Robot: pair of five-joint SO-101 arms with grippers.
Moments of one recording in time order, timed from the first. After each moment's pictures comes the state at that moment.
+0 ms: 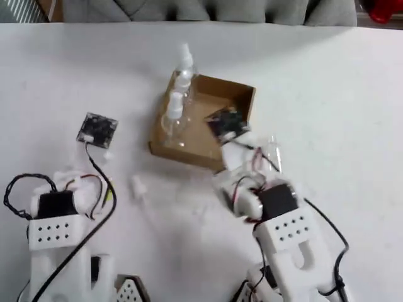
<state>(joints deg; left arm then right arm) -13.9 -56.3 62.2 65.9 -21.1 -27.5 -50.5 49.1 64.4 11.2</state>
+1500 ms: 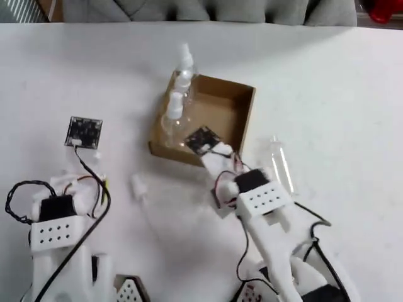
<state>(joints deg) -17.5 -56.3 69.0 56.2 -14.6 -25.7 -31.7 54.1 61.8 20.4</state>
